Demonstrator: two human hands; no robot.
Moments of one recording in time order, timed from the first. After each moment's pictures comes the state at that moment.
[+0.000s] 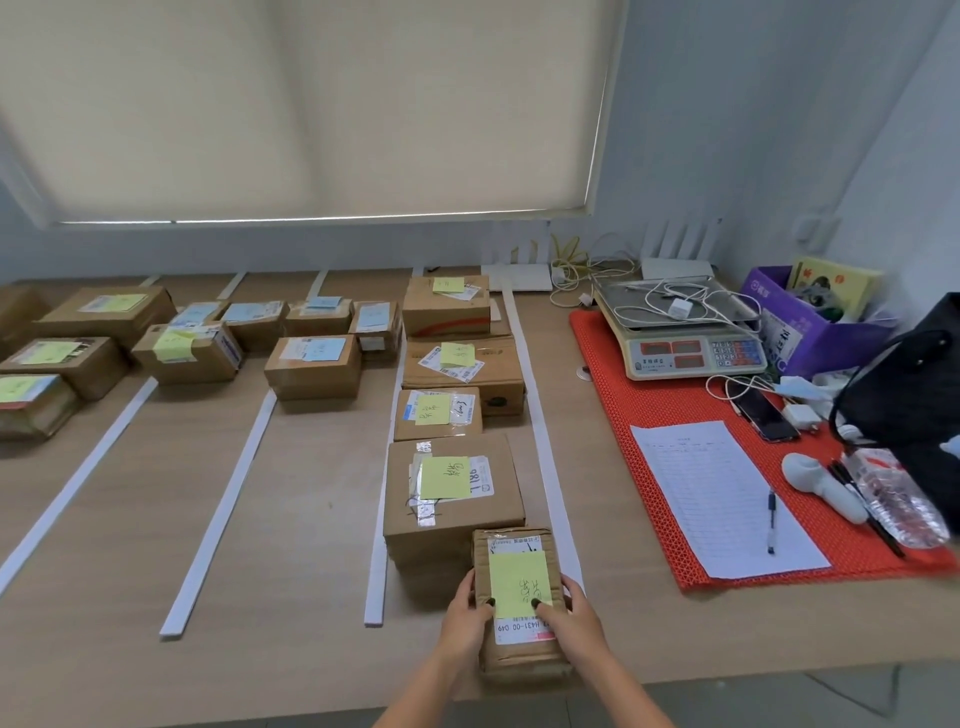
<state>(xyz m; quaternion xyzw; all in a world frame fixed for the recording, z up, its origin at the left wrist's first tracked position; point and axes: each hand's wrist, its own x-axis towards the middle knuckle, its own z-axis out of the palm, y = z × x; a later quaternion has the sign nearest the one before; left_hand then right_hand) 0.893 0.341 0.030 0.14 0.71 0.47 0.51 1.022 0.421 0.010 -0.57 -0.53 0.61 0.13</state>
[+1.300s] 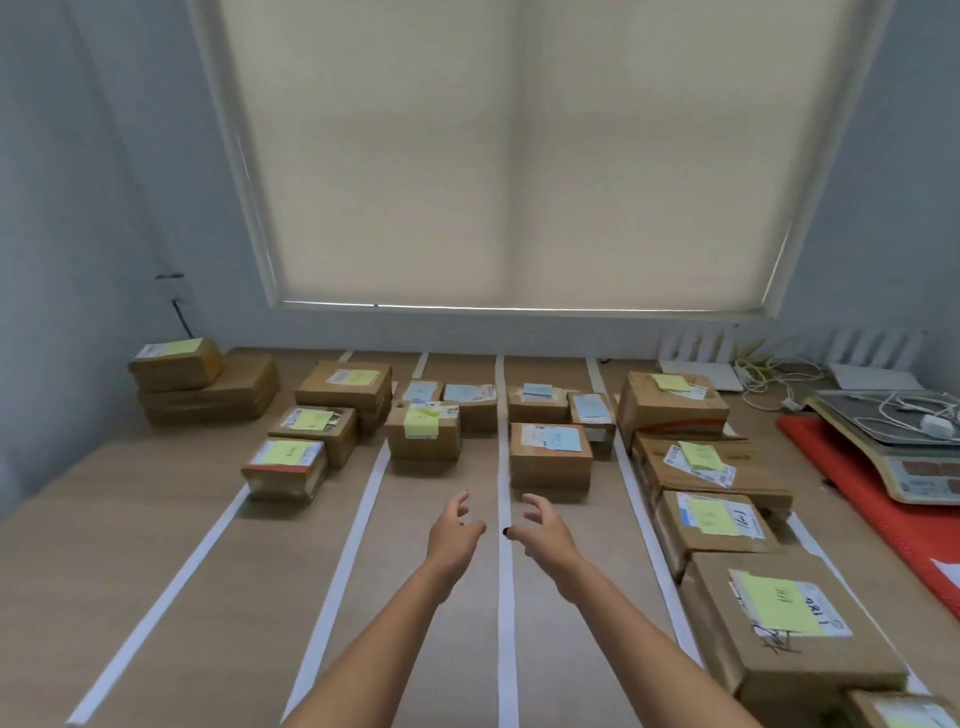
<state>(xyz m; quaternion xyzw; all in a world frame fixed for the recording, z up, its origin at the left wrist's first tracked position) 0.419 0.185 0.177 0.23 0.78 0.51 0.30 0.513 0.272 0.165 -0.42 -0.67 0.59 0.16</state>
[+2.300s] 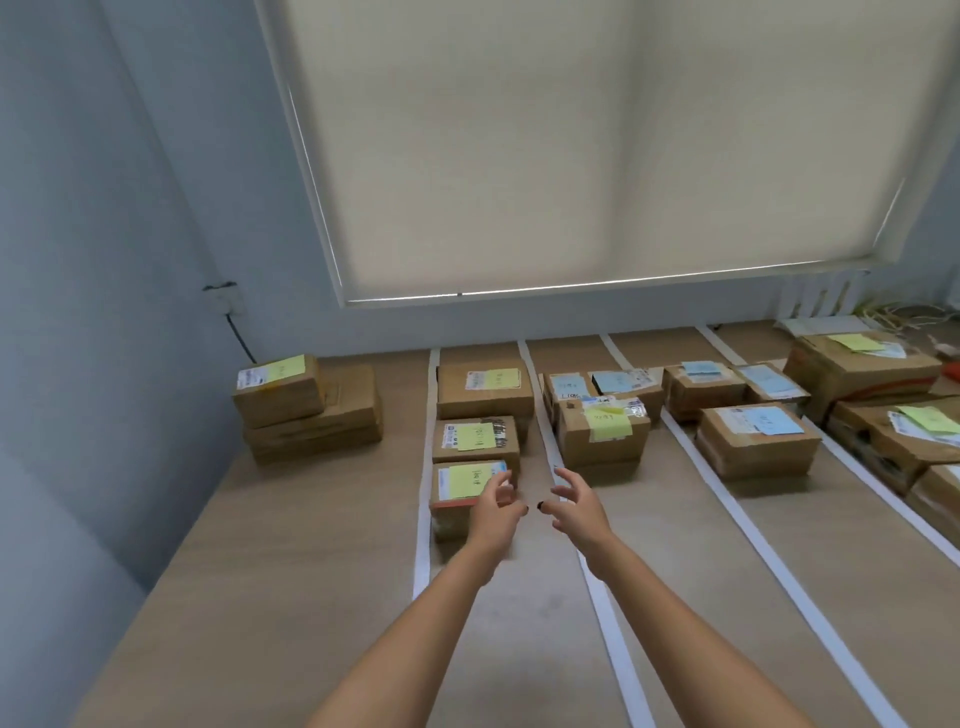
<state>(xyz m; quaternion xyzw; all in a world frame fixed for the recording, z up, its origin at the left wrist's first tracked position) 0.011 0.059 0.151 0.29 0.72 0.51 0.37 0.112 0.130 0.139 -0.46 -0.59 0.61 0.26</state>
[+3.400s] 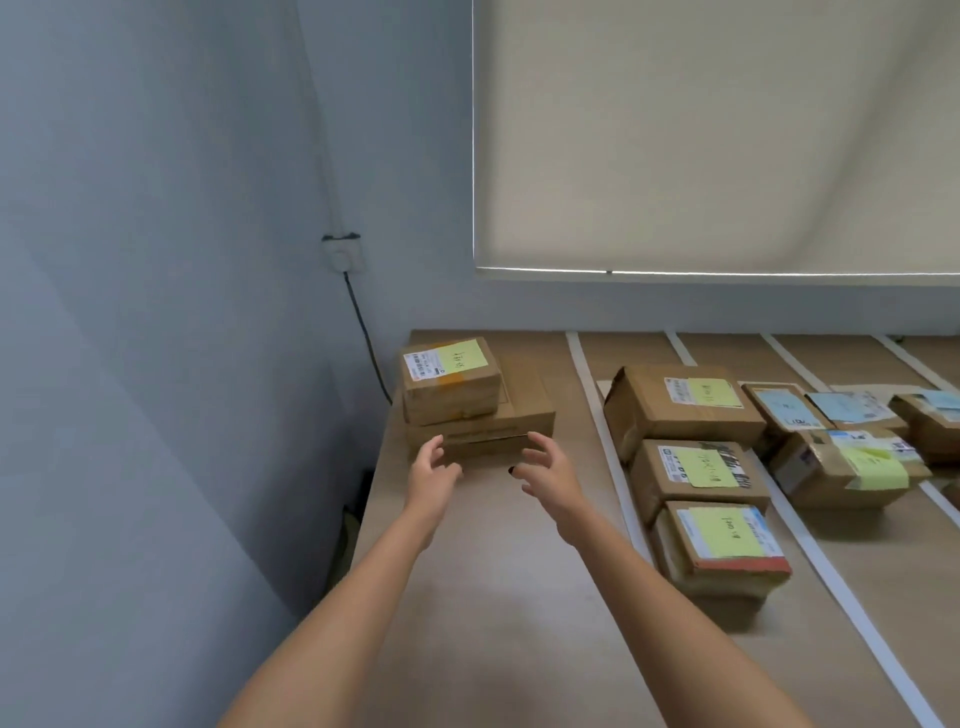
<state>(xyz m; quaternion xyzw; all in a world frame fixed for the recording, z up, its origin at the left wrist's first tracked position) -0.456 -0.060 0.151 0.21 0.75 0.55 0.32 -0.326 0.029 0.162 -0.43 -0.62 0.62 0.20</state>
